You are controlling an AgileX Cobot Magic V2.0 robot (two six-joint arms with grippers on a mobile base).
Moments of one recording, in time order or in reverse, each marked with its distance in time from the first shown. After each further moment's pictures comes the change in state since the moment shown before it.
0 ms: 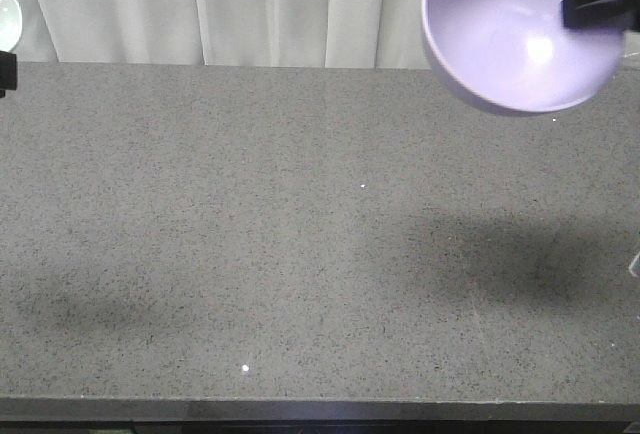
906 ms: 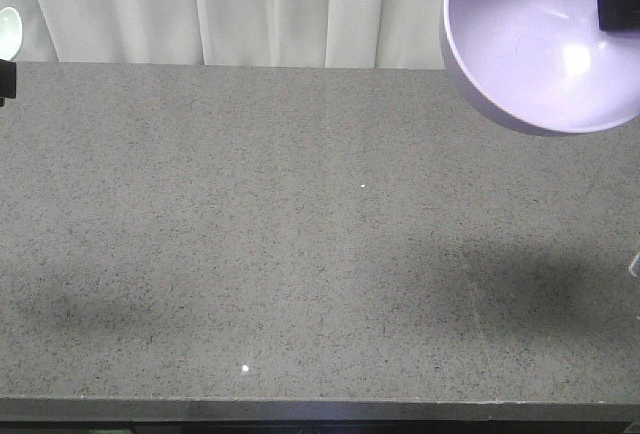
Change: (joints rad) left arm 0.000 0.000 0.000 0.000 0.018 0.000; right arm 0.000 -0.066 -0.003 -0.007 0.084 0.000
